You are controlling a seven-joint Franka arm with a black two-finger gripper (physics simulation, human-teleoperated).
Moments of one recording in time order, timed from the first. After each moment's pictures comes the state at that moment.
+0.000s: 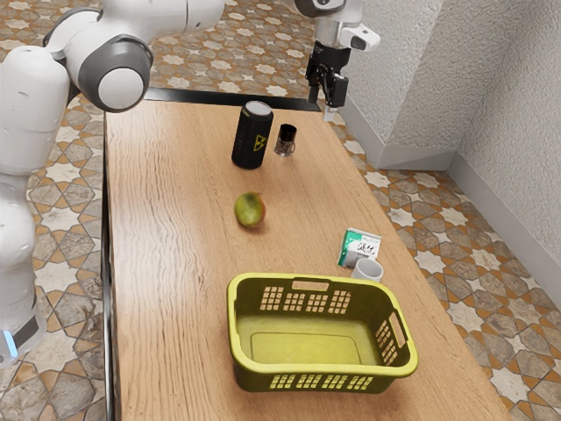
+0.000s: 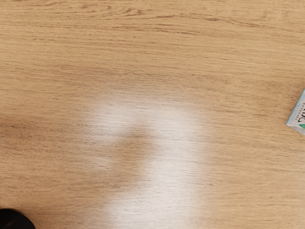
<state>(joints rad) 0.25 0.32 0.04 -1.13 -0.10 1.48 0.21</state>
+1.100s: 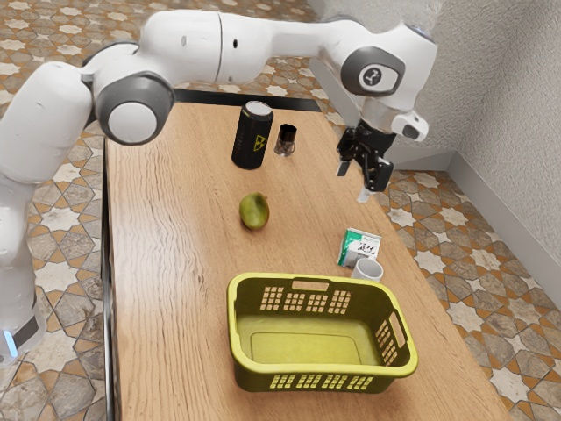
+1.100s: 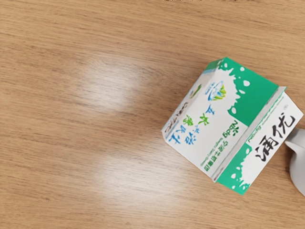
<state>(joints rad) -0.01 0.47 -0.01 -1.10 -0.04 1.48 -0.18</state>
